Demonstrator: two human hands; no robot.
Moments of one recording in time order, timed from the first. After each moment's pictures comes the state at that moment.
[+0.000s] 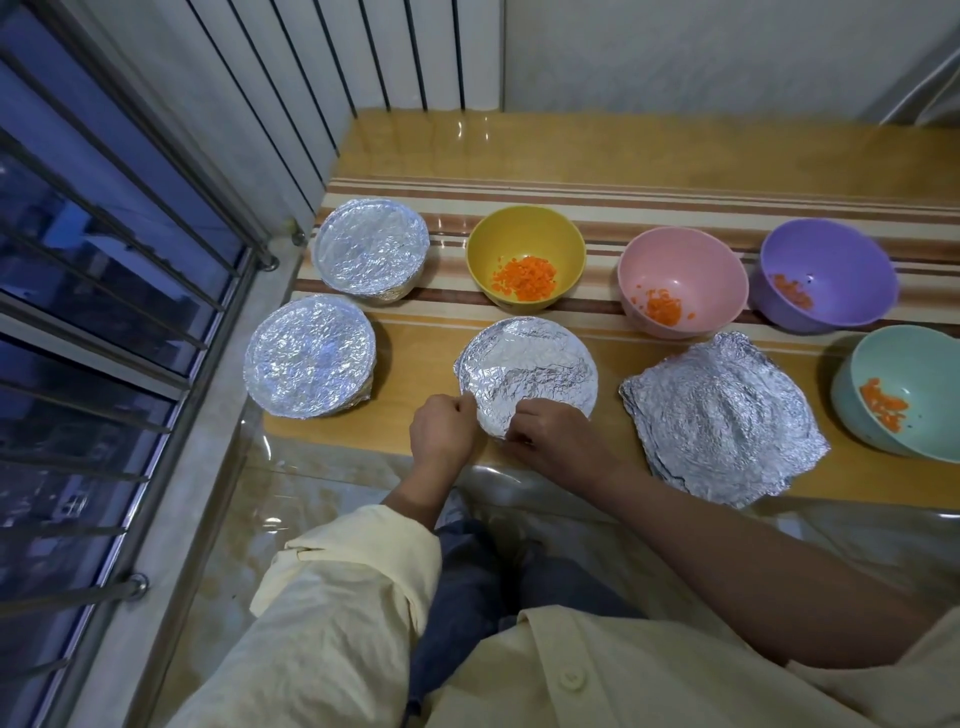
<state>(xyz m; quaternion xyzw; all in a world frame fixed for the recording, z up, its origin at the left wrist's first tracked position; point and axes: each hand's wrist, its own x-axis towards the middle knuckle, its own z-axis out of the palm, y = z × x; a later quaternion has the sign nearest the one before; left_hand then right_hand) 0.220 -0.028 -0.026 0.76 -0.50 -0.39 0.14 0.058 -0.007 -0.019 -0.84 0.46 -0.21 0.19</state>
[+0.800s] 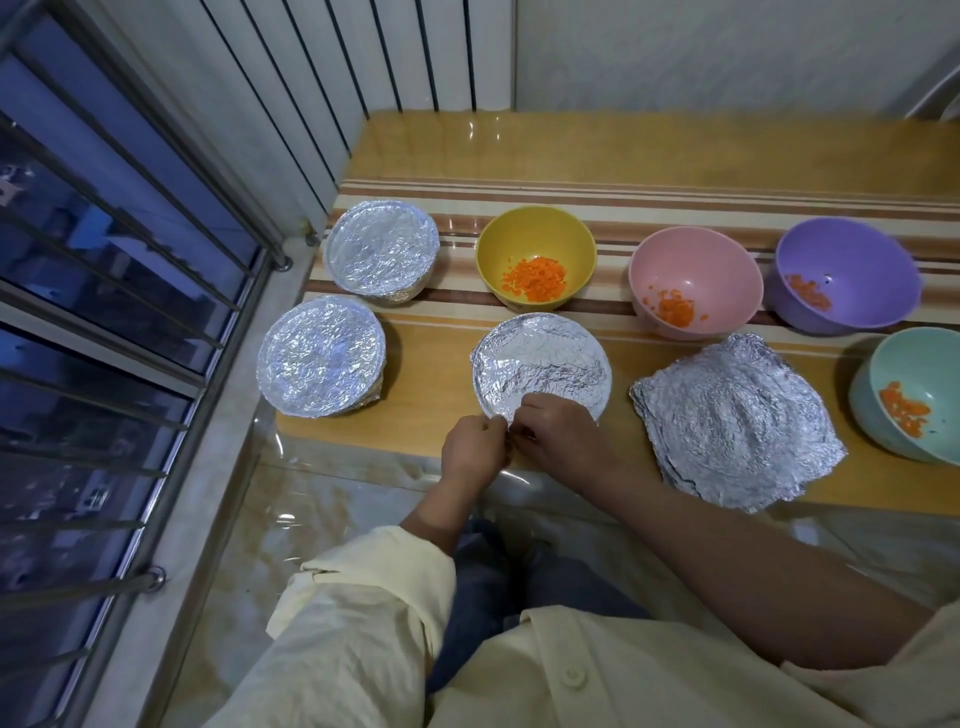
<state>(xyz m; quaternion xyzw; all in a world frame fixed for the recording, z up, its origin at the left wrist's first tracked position) 0.201 -0.009 -0.021 0.73 -0.44 -0.51 0.14 0.064 -0.012 -0.022 -0.82 0.48 -0.23 0.20</state>
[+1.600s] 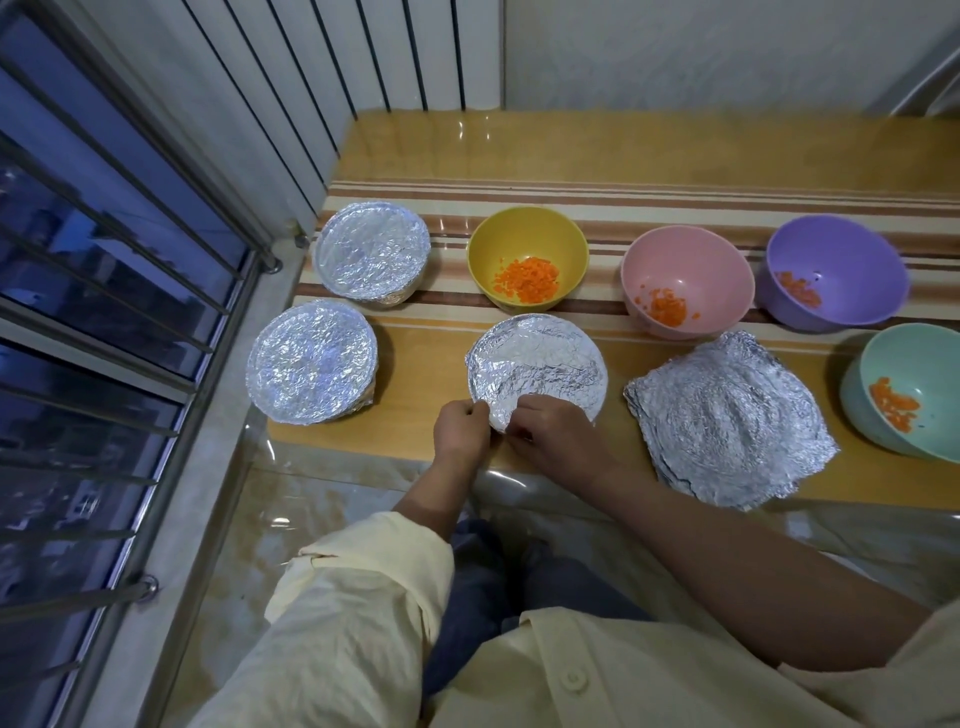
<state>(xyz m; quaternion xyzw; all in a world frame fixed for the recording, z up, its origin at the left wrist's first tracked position) 0.206 -0.033 -0.042 0.74 -0.33 -0.54 0.22 0.063 -0.013 -0.021 -0.81 0.49 -0.23 0.21</state>
